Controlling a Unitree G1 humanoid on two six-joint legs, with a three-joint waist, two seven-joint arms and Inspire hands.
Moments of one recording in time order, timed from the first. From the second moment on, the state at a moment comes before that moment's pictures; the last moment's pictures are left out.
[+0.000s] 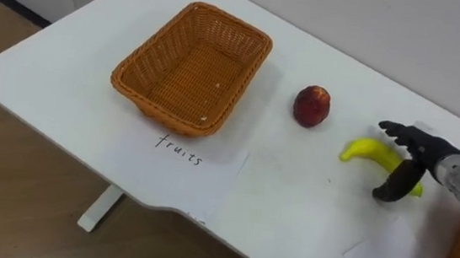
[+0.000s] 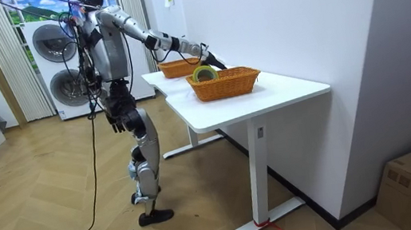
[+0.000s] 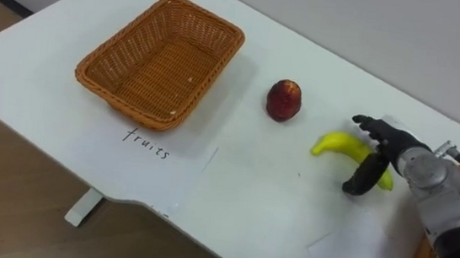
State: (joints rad) left arm 0.19 0.39 0.03 0.93 0.27 0.12 -0.05; right arm -0.47 -0.70 0.33 0.79 -0.17 0.11 0.30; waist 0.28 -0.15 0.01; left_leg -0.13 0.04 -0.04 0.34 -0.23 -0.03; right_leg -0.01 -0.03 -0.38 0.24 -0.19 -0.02
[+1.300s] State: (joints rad) left arm 0.16 0.42 -0.01 1.00 0.27 0.10 -0.07; right arm -0.47 -0.70 0.37 0.79 -0.16 0.13 0.34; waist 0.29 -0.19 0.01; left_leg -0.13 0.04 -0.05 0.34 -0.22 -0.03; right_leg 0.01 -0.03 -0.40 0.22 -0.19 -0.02
